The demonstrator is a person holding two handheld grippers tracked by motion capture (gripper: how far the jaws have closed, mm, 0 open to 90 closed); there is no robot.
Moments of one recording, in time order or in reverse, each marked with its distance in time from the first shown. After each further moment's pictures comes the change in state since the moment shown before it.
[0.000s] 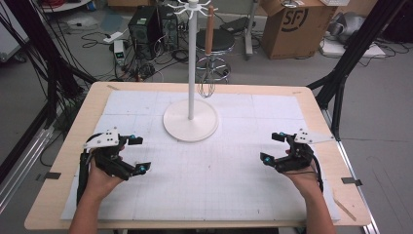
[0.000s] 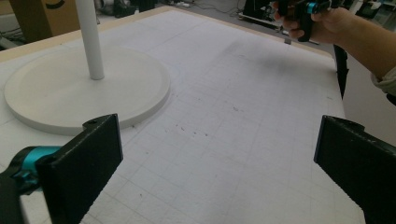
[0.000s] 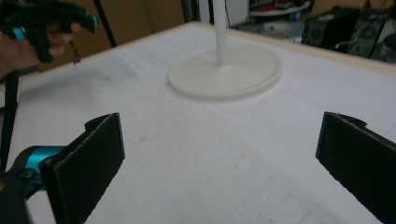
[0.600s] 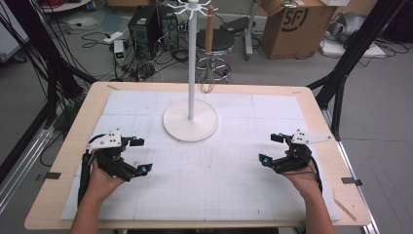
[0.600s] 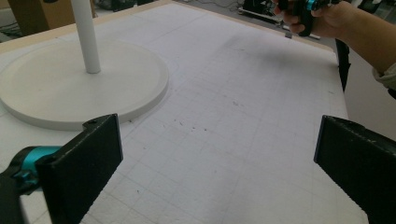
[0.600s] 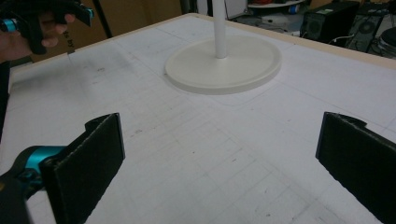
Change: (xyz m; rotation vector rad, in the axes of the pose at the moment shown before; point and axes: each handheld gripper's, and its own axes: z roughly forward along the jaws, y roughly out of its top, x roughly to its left) left arm -0.001 -0.003 0.004 0.018 -0.004 0.001; right arm 0.000 0.000 0.003 0.009 -0.010 -0.018
